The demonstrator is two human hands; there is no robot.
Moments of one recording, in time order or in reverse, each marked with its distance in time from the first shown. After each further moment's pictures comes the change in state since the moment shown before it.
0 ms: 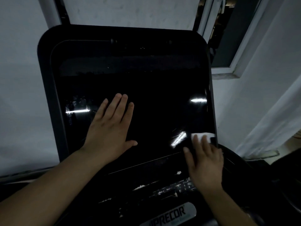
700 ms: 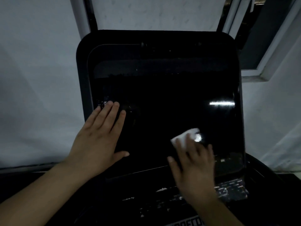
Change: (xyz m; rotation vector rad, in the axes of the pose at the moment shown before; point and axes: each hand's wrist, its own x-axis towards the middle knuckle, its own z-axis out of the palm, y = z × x) left_hand -0.063 -0.063 -0.013 0.094 -0.048 -0.038; right_hand -0.018 -0.090 0.004 0.068 0.051 -0.360
